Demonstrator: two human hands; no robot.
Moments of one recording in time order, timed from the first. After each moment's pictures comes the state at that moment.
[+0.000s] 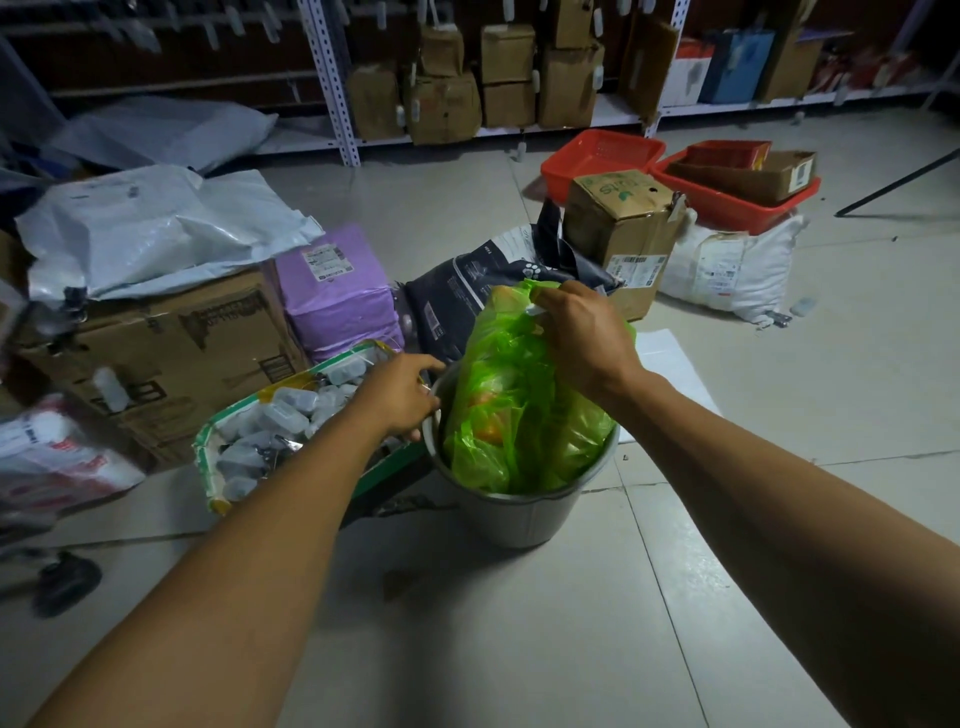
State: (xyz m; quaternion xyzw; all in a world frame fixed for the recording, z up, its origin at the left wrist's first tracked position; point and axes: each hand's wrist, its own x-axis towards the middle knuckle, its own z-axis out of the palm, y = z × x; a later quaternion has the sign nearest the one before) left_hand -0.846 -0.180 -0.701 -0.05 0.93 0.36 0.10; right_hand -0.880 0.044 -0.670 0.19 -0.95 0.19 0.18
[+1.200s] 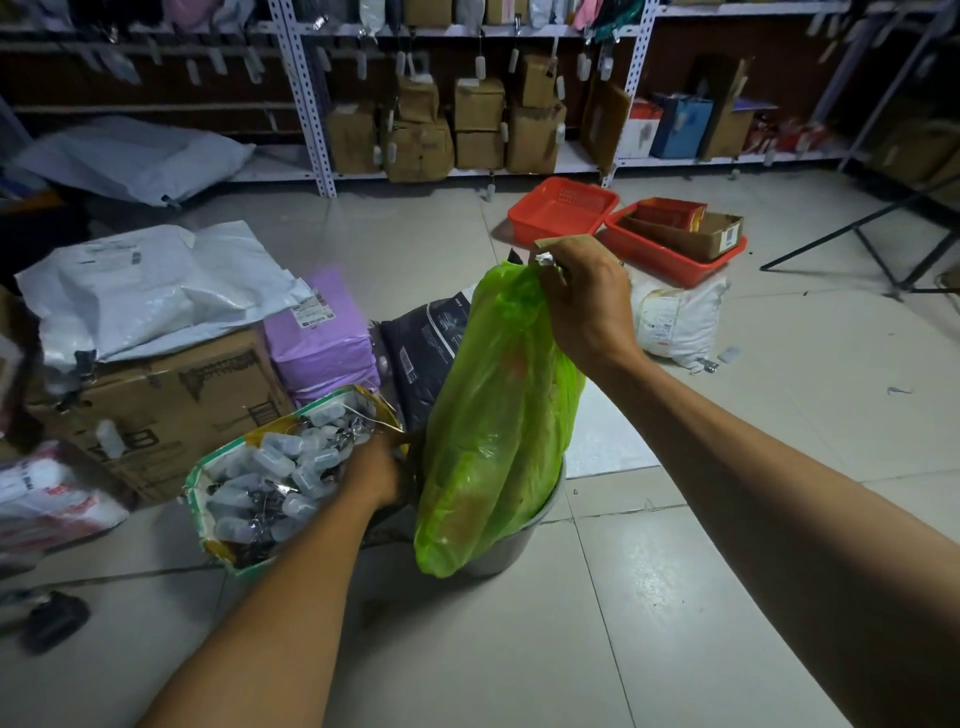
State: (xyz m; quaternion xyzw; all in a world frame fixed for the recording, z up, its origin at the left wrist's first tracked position) left_hand -0.830 -0.181 -0.702 -0.14 0.92 0.34 0.09; right_hand -0.882 0.059 -0.524 0.13 -0.87 0.36 0.32
